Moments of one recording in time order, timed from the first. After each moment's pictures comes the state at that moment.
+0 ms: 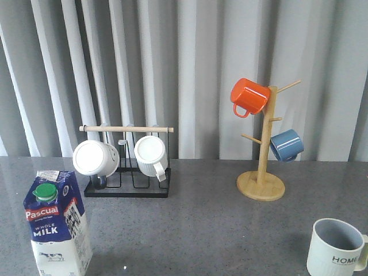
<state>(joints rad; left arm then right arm) -0.12 0.60 -0.55 -0.29 0.06 0.27 -0.02 0.65 -0.51 0.02 0.24 -0.06</state>
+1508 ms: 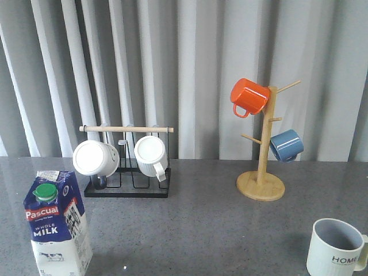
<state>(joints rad) -0.13 0.60 -0.28 -0.29 -0.16 0.28 -0.02 0.66 -0.19 0.63 -0.34 -0.65</state>
